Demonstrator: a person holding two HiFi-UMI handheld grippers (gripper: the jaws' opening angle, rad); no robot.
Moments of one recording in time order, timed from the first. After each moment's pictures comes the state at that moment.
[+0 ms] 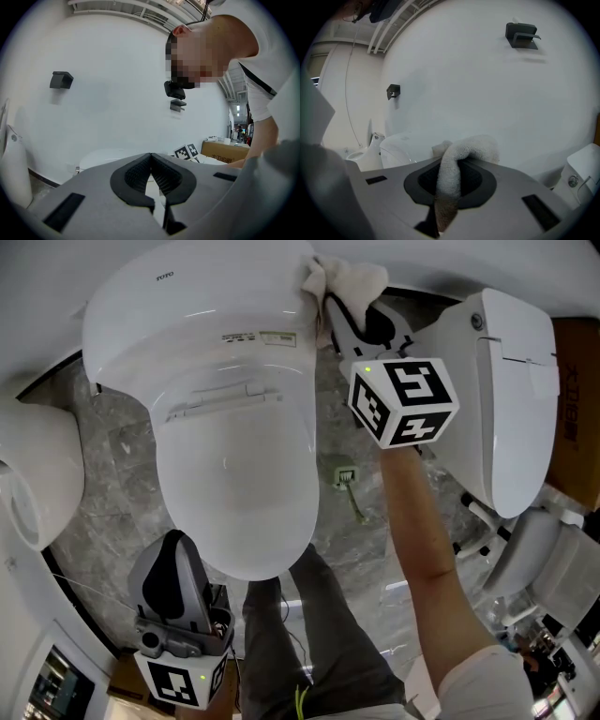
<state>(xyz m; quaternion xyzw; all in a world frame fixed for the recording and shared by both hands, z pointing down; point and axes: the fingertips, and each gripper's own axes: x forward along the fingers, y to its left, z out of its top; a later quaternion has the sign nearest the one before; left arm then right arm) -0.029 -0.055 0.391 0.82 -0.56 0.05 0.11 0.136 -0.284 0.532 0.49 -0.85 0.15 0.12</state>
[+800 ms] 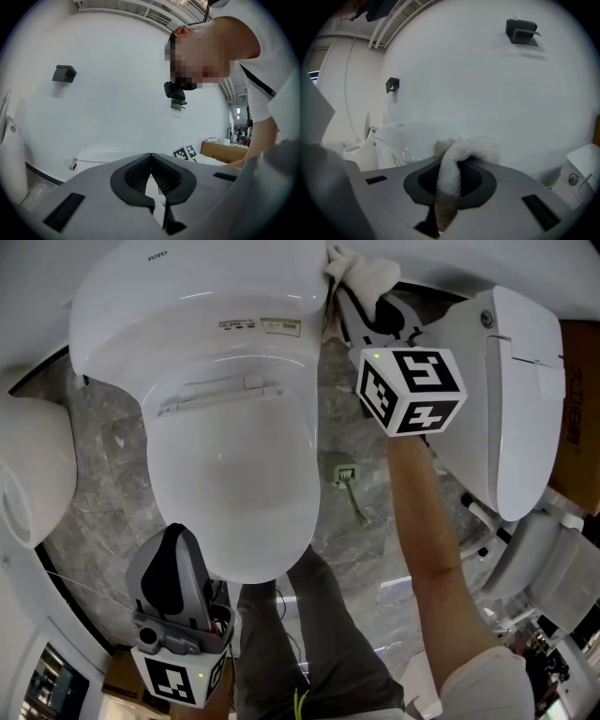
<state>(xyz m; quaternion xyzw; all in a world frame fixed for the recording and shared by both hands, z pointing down) -0.028 -0.055 0.426 0.82 -0.56 0.04 0.12 0.143 -0.291 0.572 0.49 -0.85 0.14 0.14</state>
